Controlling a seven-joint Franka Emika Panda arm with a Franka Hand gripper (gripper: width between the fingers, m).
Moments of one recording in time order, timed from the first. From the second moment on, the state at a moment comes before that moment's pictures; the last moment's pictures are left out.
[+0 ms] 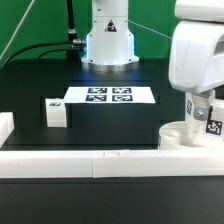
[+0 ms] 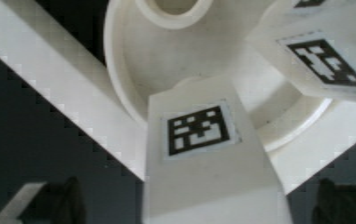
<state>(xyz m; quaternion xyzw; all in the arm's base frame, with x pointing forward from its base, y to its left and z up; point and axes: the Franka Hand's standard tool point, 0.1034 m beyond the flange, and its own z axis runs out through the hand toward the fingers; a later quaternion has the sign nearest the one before) 0.651 0.105 0.079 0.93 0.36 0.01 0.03</state>
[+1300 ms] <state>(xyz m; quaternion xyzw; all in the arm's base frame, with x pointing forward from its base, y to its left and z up) 0.649 0.071 0.078 0.94 -0.34 0.03 0.02</state>
